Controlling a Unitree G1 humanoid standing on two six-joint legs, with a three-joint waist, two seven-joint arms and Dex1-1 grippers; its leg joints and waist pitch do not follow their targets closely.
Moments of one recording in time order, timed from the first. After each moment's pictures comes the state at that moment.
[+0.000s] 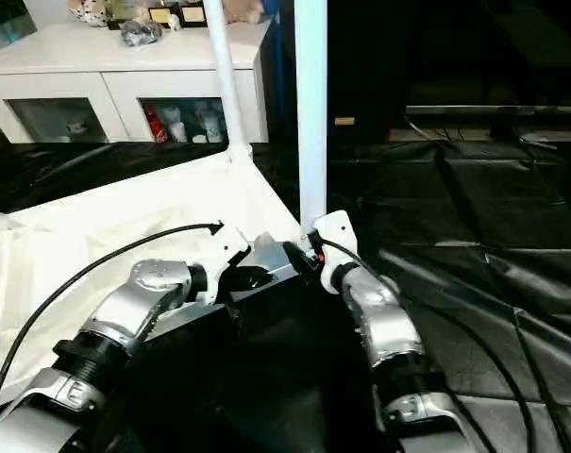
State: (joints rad) left arm -0.56 0.19 -0.28 0.53 0.00 0.26 -0.87; right arm -0.45 -0.18 0.06 0.56 0.05 0.09 0.60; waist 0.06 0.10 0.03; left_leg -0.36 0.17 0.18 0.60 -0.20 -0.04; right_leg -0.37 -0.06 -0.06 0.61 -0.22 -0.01
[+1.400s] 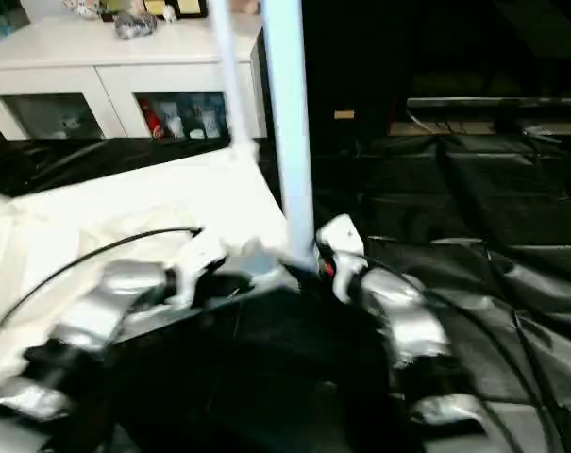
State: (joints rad) left arm -0.54 0.19 -0.26 0.53 0.01 0.25 -0.82; right arm -0.47 -0.14 0.03 0.60 0.06 0.08 0.53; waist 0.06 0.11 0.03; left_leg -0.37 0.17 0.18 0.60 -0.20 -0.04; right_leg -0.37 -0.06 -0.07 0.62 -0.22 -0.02
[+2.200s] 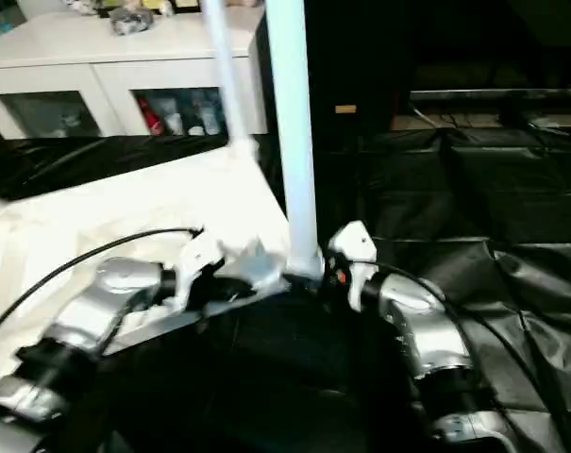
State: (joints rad) left arm -0.50 0.35 -0.29 0.44 -0.05 0.20 -1.14; right arm -0.38 -0.31 0.10 0.47 0.15 0.03 1.01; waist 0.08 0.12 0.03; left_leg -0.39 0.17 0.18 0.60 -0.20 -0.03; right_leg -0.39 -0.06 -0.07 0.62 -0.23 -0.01
